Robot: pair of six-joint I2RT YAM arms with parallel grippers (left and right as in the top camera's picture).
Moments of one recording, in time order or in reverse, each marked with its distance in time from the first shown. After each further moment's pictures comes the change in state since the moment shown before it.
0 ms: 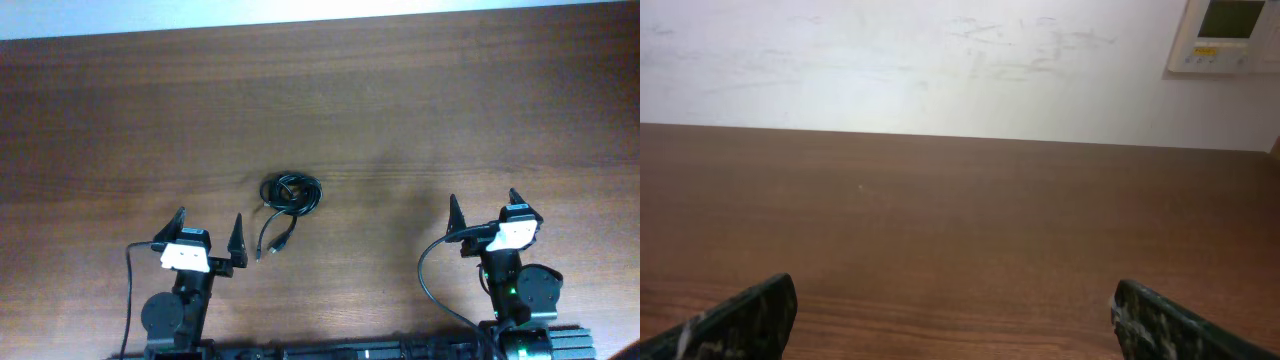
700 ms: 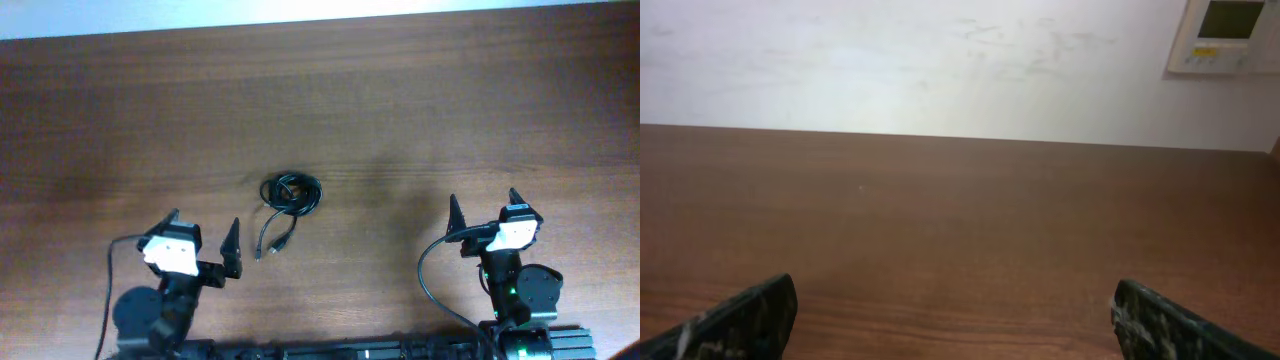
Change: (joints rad) left arm 0.000 0.195 0.406 -0.381 0.056 0.000; right arm 0.000 -0.001 0.000 0.000 0.000 0.000
